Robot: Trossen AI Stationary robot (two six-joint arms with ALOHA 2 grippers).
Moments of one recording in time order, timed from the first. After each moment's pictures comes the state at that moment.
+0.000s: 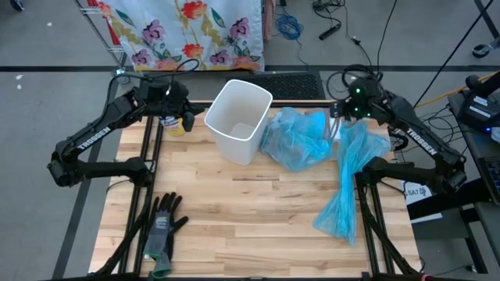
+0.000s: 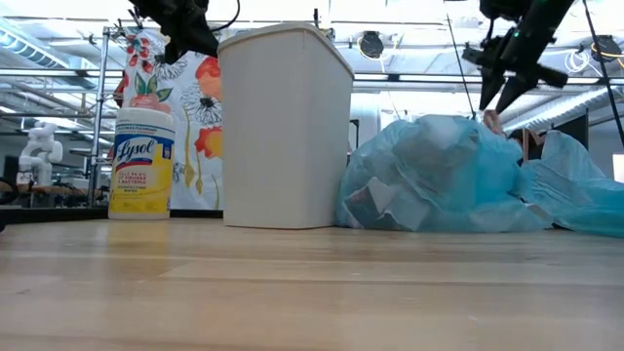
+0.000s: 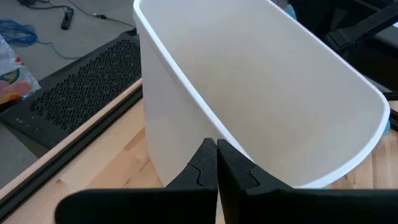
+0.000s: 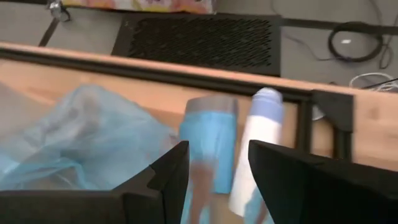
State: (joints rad) left arm 0.71 0.99 1.12 -0.68 0.31 -0.10; right arm -0.89 0.95 1.03 -0.95 0.18 0.45
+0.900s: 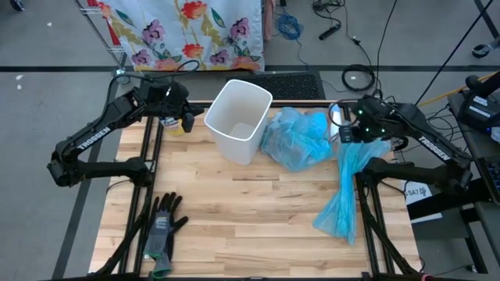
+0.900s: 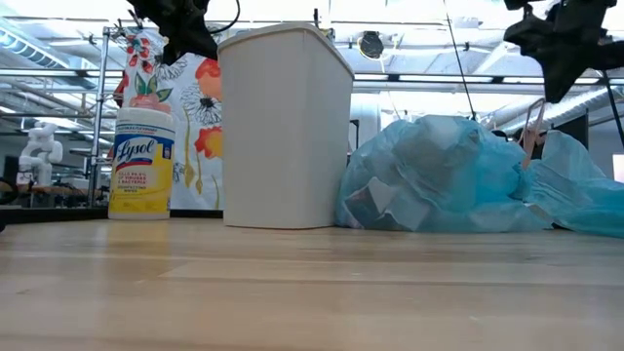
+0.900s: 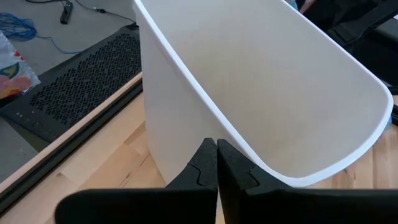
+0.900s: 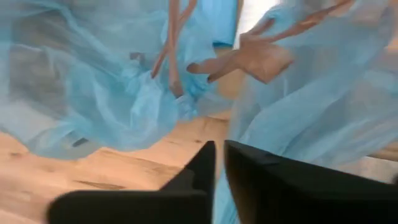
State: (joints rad) left arm 0.71 0.99 1.12 -0.70 0.31 -0.09; right arm -0.69 0.86 1.09 -1.48 0.03 0.76
